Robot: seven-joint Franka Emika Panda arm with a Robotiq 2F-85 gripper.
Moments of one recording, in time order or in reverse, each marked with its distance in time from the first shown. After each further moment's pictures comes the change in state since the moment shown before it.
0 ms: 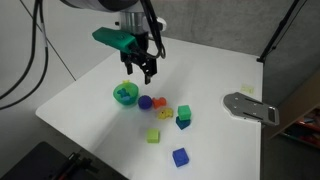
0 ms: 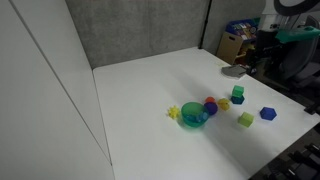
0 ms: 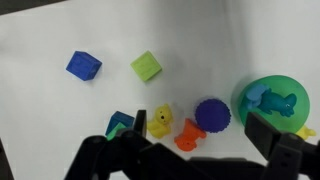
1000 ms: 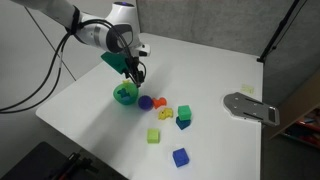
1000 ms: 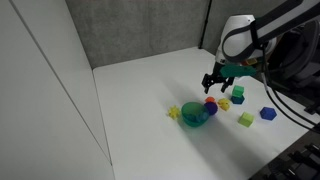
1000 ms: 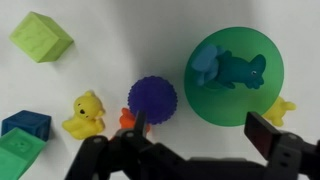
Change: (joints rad) arm 0.114 0.376 0.064 0.135 0.135 0.347 0.181
